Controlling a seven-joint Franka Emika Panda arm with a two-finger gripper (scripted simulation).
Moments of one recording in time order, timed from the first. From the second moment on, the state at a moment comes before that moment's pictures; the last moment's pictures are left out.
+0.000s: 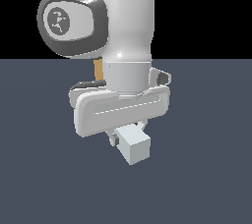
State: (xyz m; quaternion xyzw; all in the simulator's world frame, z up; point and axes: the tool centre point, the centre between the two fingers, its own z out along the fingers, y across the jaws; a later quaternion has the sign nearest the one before) arm 0.001 -0.064 0.033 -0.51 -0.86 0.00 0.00
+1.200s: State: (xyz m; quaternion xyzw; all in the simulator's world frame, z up) arm -0.039 0.086 0.060 -0.64 -0.76 0.00 0.00
